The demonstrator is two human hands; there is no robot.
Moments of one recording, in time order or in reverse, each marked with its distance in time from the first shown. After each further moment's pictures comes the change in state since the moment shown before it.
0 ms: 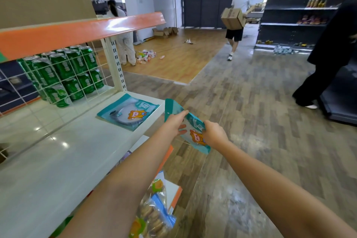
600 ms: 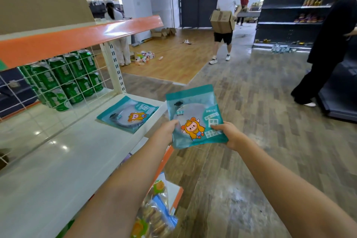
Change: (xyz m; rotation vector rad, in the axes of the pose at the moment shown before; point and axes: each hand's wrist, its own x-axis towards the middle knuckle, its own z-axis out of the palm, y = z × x) left_hand 0.007 -0.014 -0.021 -0.057 0.041 -0.101; right_hand 0.014 0.044 -0.014 1.240 -0.217 0.401
